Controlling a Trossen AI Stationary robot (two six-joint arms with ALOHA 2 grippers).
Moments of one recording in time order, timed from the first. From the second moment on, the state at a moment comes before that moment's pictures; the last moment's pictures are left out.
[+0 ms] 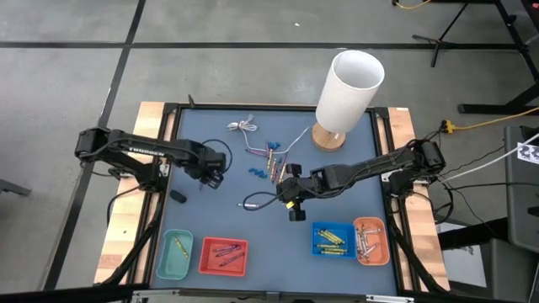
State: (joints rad) left arm 0.09 1.32 0.79 -1.04 -0.13 -1.02; right arm 0.22 1.72 1.28 -0.53 0.18 0.02
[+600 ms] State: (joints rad) left arm 0.13 1.32 0.54 -0.76 -0.14 -1.07; right arm 0.22 1.72 1.28 -0.52 0.18 0.02
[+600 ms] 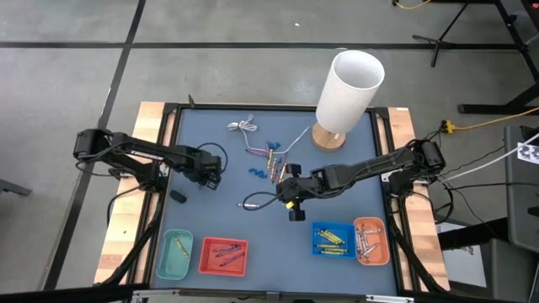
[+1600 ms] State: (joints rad) left arm 0.11 1.18 0.60 -0.68 -0.04 -0.90; right arm 0.22 1.72 1.28 -0.52 0.17 0.02
